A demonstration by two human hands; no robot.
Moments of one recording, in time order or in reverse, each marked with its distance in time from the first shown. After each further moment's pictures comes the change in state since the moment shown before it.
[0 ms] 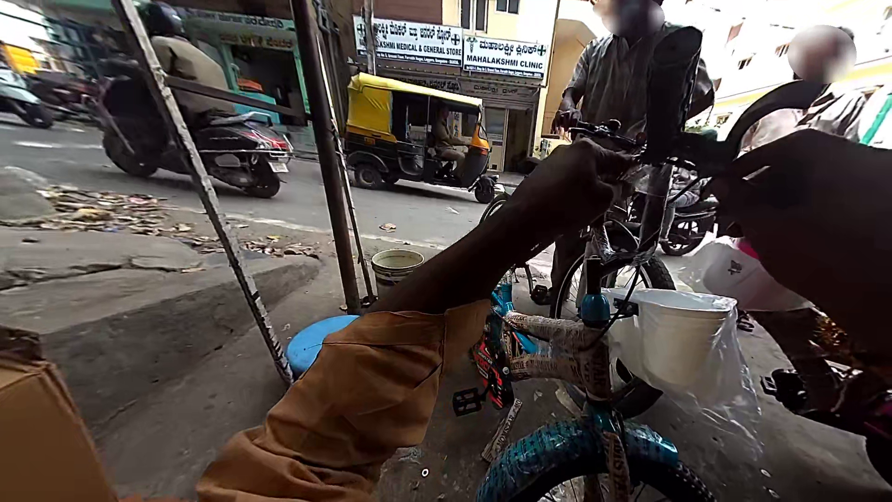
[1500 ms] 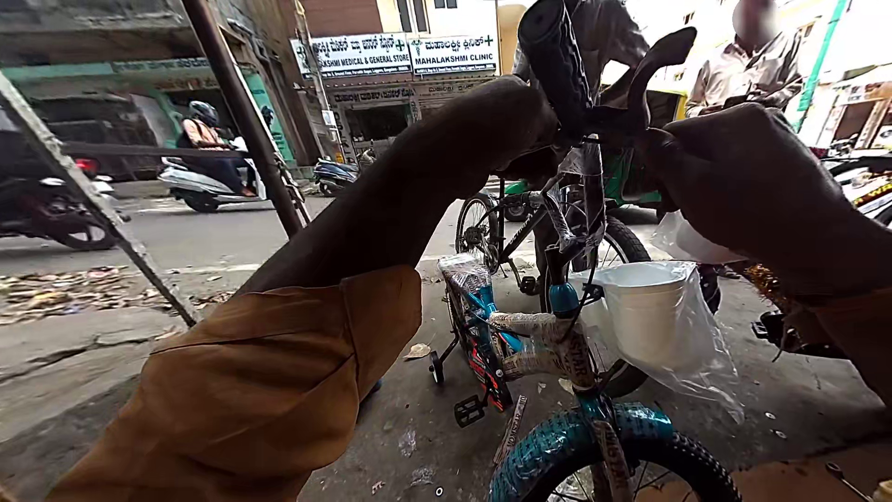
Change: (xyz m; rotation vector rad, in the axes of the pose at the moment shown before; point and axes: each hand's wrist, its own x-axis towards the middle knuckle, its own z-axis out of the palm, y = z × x) left_hand 0.025 0.049 -0.018 -0.118 -0.086 -0.255; right_hand 0.005 -0.005 -0.005 0.013 -0.116 0.056
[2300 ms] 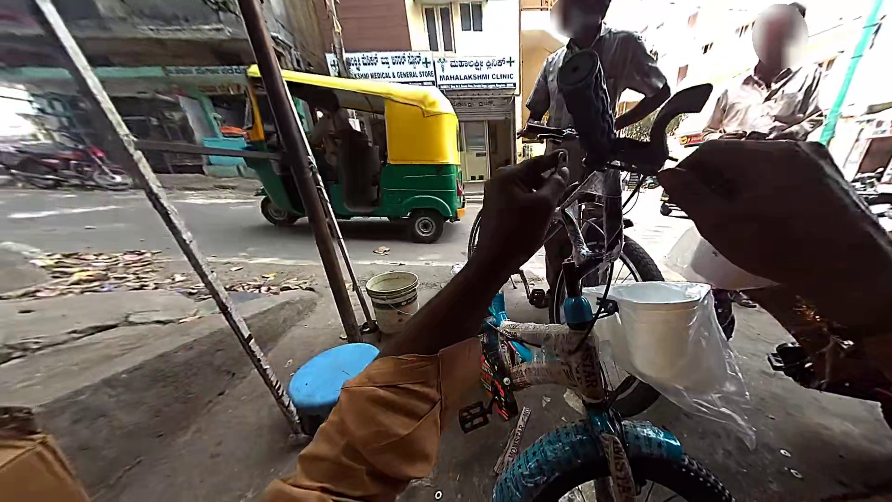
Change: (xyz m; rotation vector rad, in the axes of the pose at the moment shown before) left_hand 0.009 -0.088 0.044 -0.204 0.491 0.423; right_hand -0.005 0.003 -0.009 -0.137 0.050 -0.130
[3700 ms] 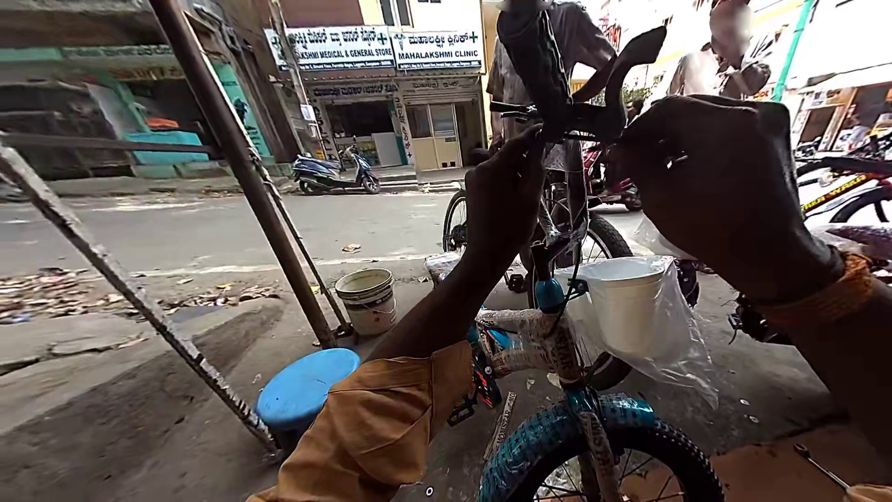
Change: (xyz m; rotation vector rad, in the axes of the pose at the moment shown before) left_hand -0.006 -0.020 0.033 0.138 0.123 0.296; right_hand -0.002 -0.004 0.020 -0.033 0.202 -0.086
